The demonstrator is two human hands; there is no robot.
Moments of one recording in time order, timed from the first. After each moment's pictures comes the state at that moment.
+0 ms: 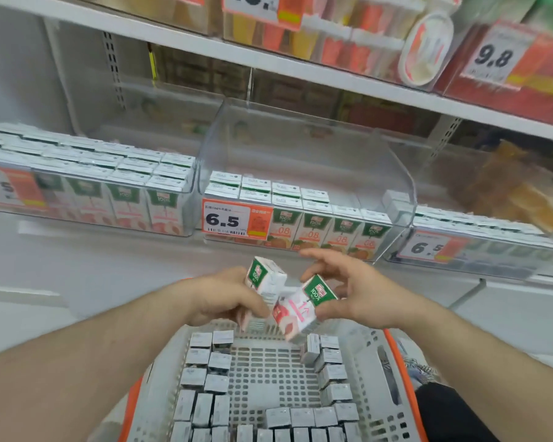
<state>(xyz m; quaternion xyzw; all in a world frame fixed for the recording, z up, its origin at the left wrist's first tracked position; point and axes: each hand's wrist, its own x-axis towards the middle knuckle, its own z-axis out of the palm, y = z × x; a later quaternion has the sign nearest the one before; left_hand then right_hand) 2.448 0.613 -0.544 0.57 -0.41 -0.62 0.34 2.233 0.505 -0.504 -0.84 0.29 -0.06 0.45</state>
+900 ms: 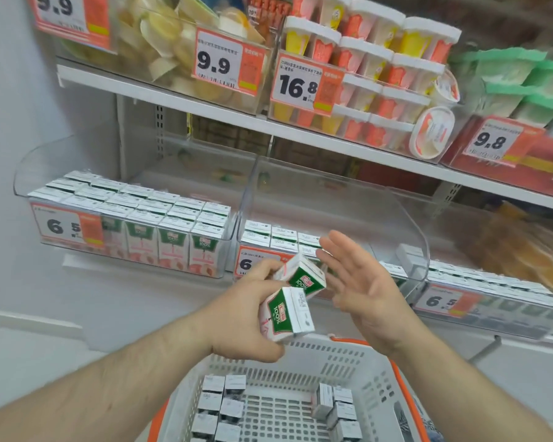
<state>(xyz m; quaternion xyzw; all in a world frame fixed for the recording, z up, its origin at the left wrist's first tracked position) 2.471 0.648 -0.497 0.54 -0.69 -0.26 0.41 2.282 0.538 -0.463 -0.69 0.21 -0.31 0.62</state>
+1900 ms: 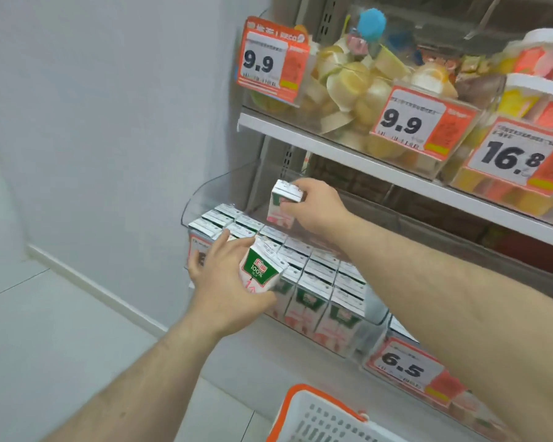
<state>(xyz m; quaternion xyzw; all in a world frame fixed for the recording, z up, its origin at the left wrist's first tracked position) 2.645 0.704 -0.493 0.80 -0.35 0.02 0.49 2.645 0.518 -0.400 -0.92 0.22 -0.18 0.26</state>
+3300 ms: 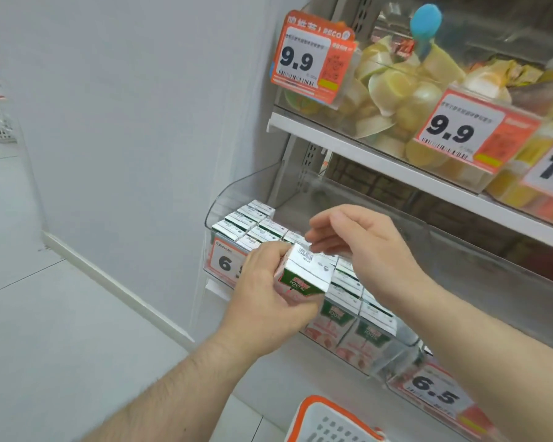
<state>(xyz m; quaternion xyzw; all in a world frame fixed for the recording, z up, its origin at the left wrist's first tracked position) 2.642 0.695 -0.496 0.66 -0.34 -0.01 0.67 2.580 0.579 -0.397 -0.84 0.10 -0.22 0.48</state>
